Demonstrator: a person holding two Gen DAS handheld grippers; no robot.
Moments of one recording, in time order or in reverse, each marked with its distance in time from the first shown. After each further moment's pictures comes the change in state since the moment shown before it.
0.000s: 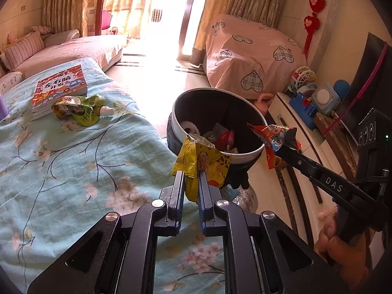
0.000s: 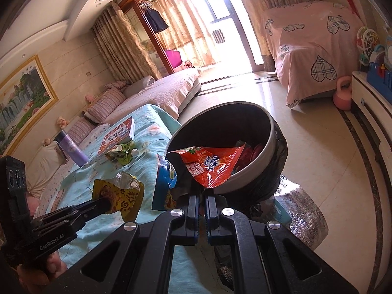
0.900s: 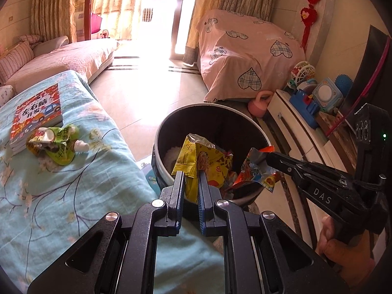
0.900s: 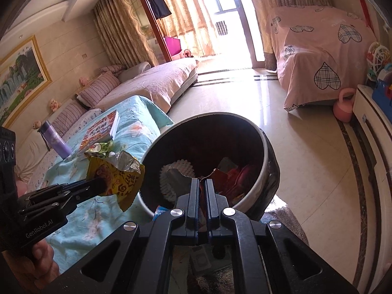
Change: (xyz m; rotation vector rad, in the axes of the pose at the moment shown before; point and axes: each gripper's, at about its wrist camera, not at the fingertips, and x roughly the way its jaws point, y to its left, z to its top) left arm 0.053 -0.023 0.060 0.061 0.023 -0.002; right arm 0.047 -0.017 0.048 -0.104 0.080 -0.063
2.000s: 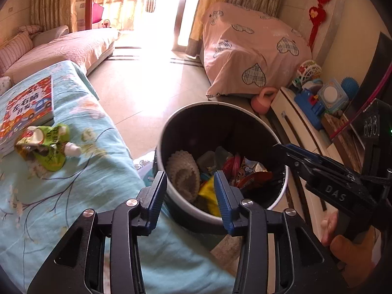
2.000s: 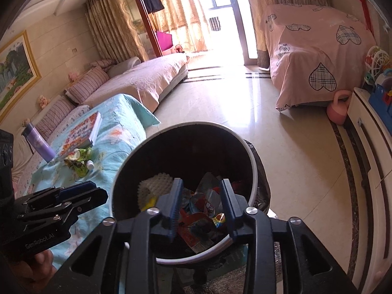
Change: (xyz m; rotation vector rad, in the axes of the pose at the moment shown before) left arm 0.023 0.014 0.013 -0.047 0.043 -0.008; right arm 0.014 -0.014 0.022 0.021 0.002 -0.036
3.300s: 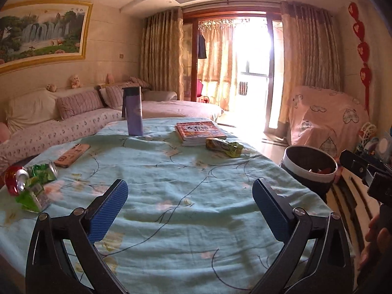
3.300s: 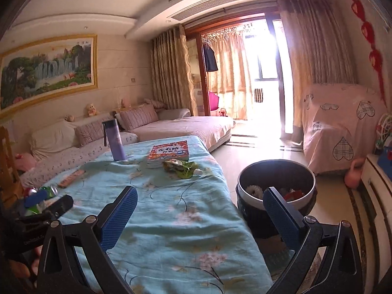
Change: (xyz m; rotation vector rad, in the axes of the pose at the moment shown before) left arm -0.234 0.081 -0.227 -0.159 -0.549 0.540; right arm -0.140 0.173 -0.143 -0.266 -0.395 0.122
